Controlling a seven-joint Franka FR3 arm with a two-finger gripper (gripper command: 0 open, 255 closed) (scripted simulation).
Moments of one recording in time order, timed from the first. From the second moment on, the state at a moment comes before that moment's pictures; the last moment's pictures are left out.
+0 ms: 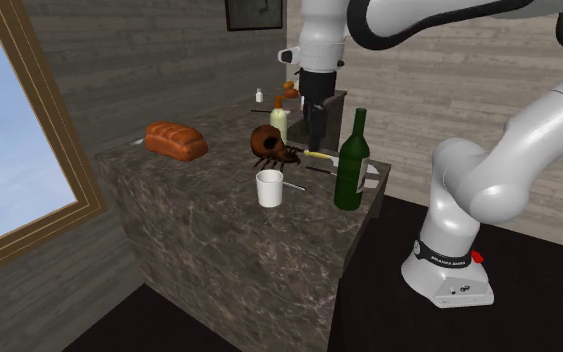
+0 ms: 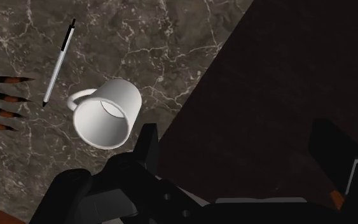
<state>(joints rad) -0.03 -0.69 -0.03 -2.44 -0.06 1.80 -0.22</state>
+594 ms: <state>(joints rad) -0.07 -0.44 -0.13 -2.49 -0.10 2.10 -0.30</state>
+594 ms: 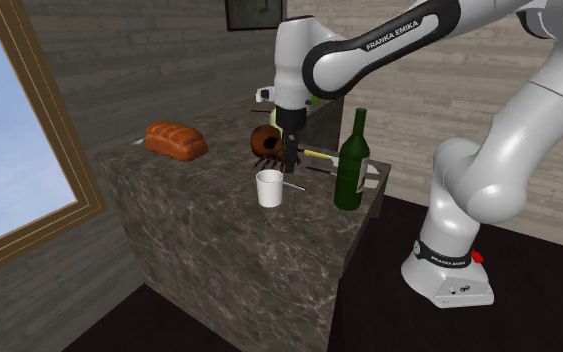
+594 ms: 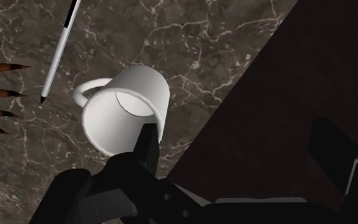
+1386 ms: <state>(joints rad) -0.09 -0.09 -0.21 -2.42 -0.06 2.40 -0.42</state>
